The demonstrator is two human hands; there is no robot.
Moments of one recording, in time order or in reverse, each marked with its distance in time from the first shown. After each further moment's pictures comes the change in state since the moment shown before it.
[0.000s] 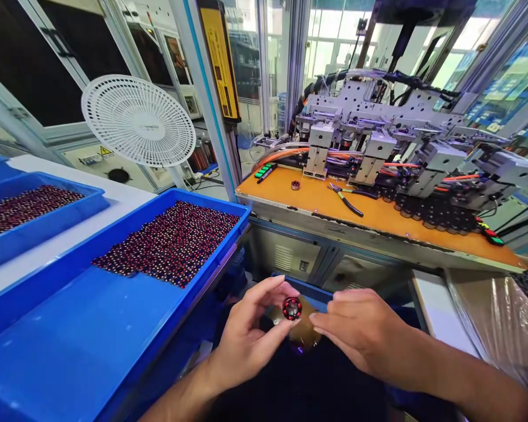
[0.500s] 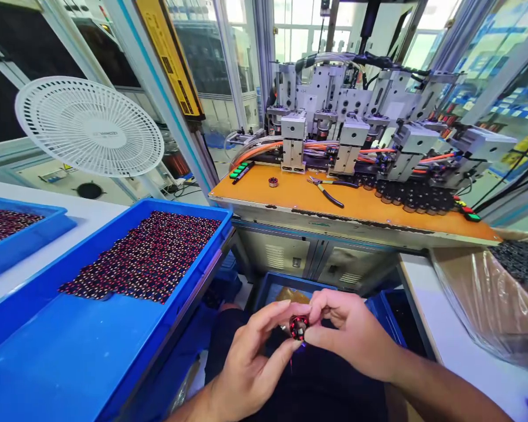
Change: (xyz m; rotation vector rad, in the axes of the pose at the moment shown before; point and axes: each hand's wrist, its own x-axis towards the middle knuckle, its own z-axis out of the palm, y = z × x) left_hand -0.012 0.002 0.027 -0.122 -0.157 -0.076; right_hand -0.020 -0.002 0.029 1.276 0.231 0.800
